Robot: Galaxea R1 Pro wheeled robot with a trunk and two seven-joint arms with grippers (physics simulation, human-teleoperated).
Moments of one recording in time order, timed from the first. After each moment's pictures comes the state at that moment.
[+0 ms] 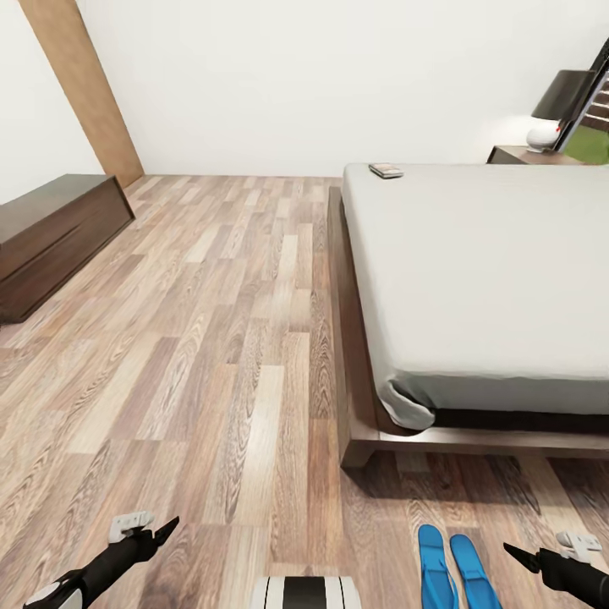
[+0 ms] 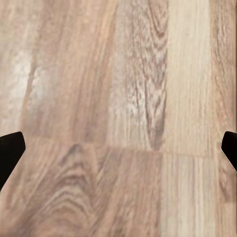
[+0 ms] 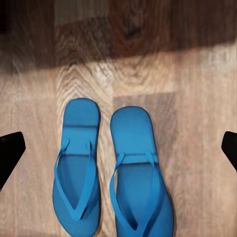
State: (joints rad) left arm -0.47 0.31 -0.12 -0.22 0.54 -0.23 -0.65; right arm -0.48 -0.57 0.17 -0.16 -0.54 -0.06 0.83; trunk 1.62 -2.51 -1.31
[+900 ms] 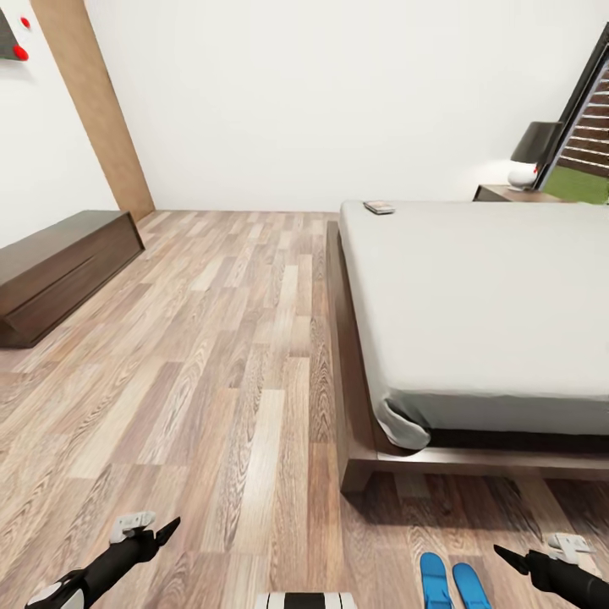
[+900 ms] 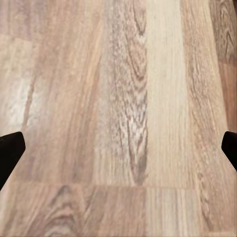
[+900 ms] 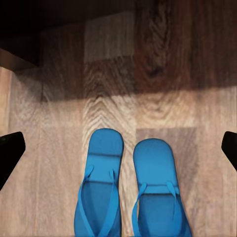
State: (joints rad) left arm -0.47 0.31 -0.12 -0.22 0.54 -0.23 -0.64; right arm -0.48 -0.54 0.17 -0.15 -0.54 -0.07 0.83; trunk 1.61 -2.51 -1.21
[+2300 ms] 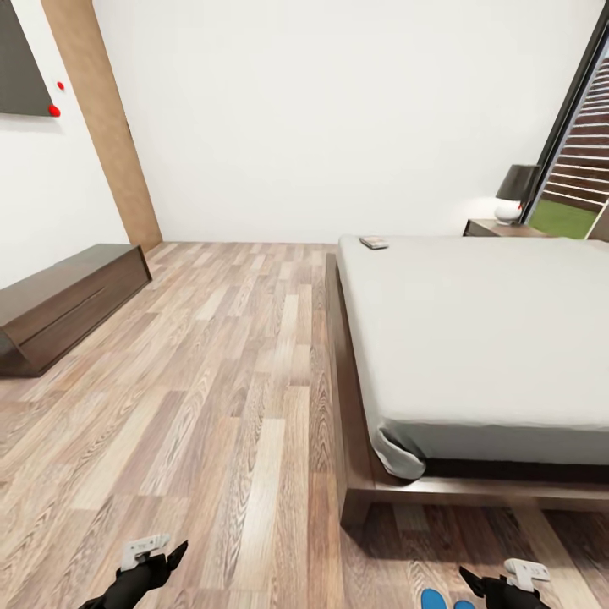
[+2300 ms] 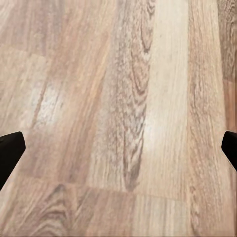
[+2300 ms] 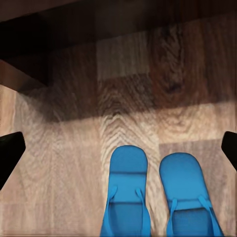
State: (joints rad) left arm -0.47 0.21 -0.12 -0.08 0.53 -0.32 -0.49; right arm -0.48 -0.34 0.17 0.00 -0.52 -0.26 0.57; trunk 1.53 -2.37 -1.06
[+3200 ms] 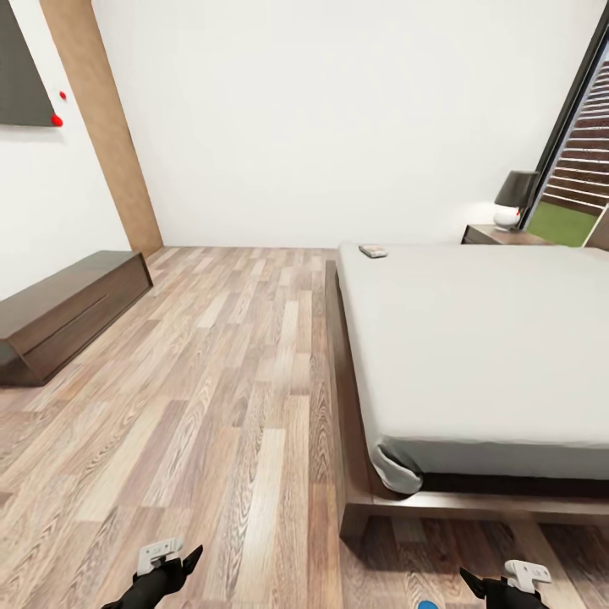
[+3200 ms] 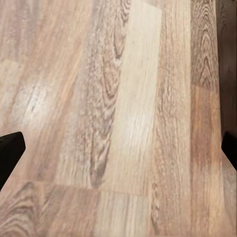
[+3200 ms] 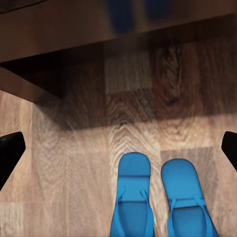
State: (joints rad) left arm -0.47 0.16 -0.12 -0.06 0.53 -0.33 -0.49; right arm -0.48 -0.34 0.17 0.00 -0.52 -0.26 0.57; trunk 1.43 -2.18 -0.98
